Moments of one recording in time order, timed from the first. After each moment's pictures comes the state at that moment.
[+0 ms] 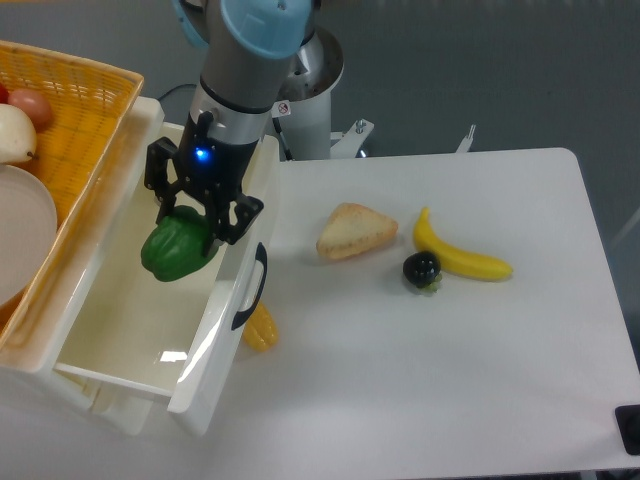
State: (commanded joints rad) arm 2.29 -1.70 -1.52 -1.32 1.09 0.76
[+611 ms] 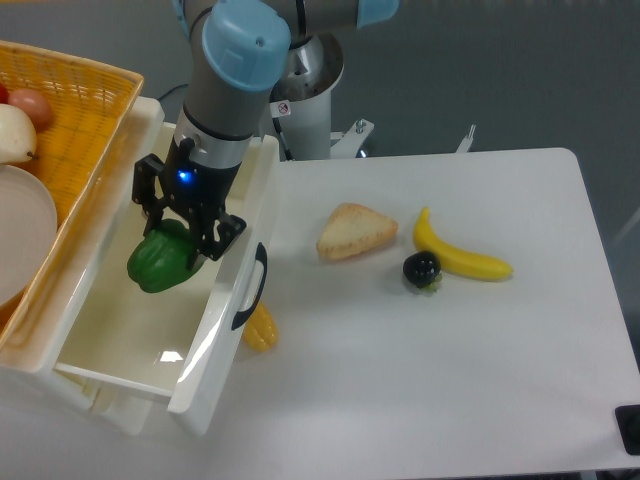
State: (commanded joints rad) arm 2.26 -1.74 -1.53 -1.30 1.10 0.77
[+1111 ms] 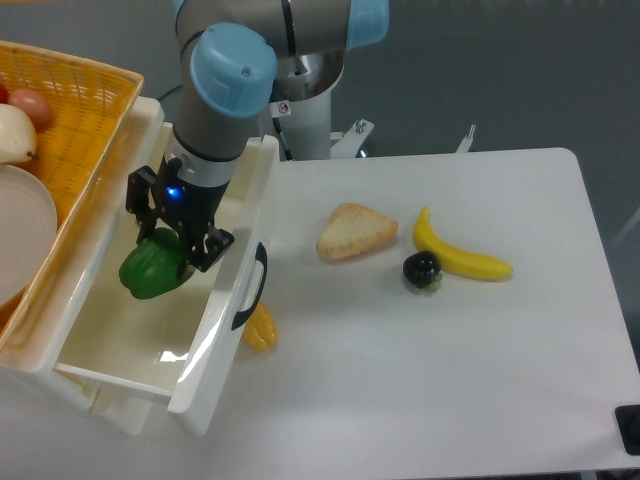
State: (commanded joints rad) arm 2.22 -1.77 -1.53 -1.29 1.15 0.80
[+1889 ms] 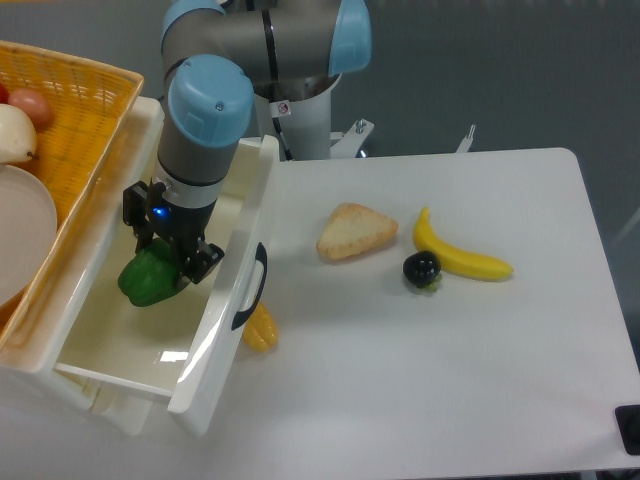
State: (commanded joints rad) arm 2.20 -1.79 -1.53 -1.29 1.18 0.81
